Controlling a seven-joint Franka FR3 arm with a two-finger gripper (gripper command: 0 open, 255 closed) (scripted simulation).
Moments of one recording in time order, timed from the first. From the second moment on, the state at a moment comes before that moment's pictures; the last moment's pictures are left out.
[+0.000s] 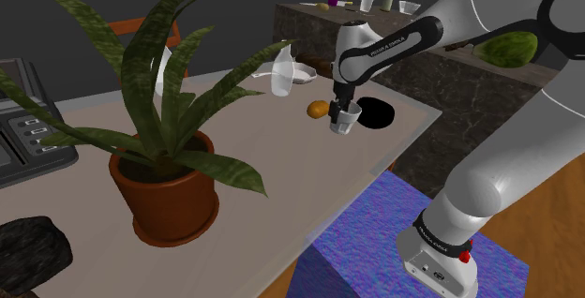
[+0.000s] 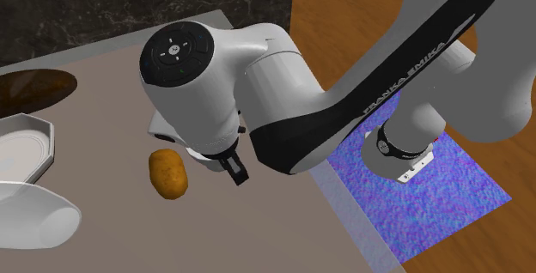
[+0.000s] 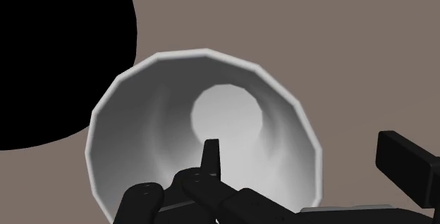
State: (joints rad) arm -0.12 -0.13 -0.01 -2.42 -0.23 2.27 -0.19
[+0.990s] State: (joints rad) arm -0.12 -0.15 -0.01 -2.40 -0.23 2.23 -0.20
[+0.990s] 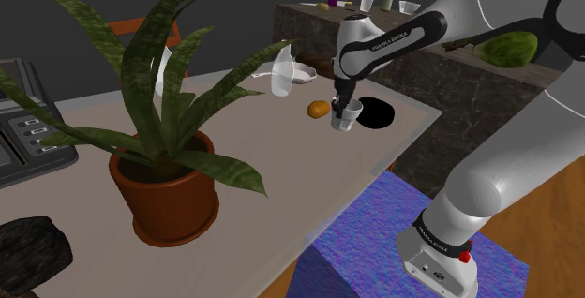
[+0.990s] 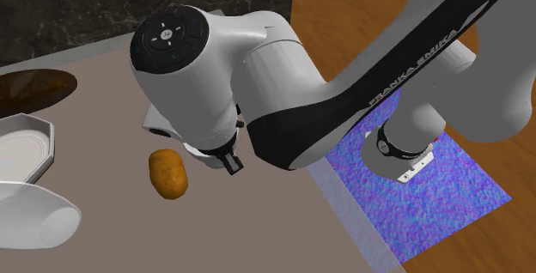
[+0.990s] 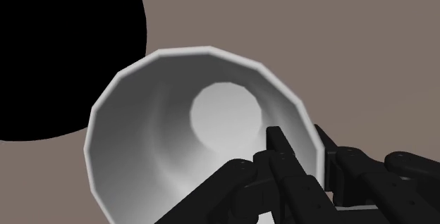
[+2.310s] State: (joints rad) arm -0.11 -0.26 -0.01 -2.24 -0.19 1.96 -0.26
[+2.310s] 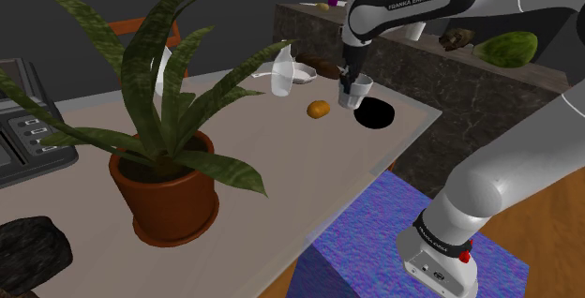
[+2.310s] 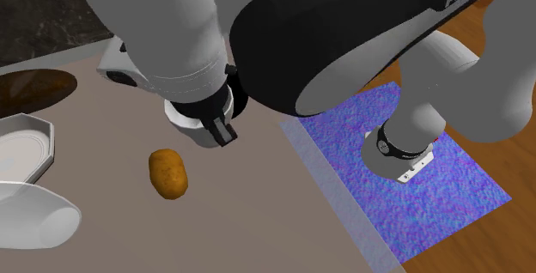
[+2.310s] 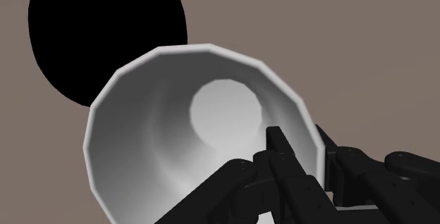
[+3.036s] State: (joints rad) arm -0.12 -0.29 -0.02 -2.14 -0.19 1.83 -0.31
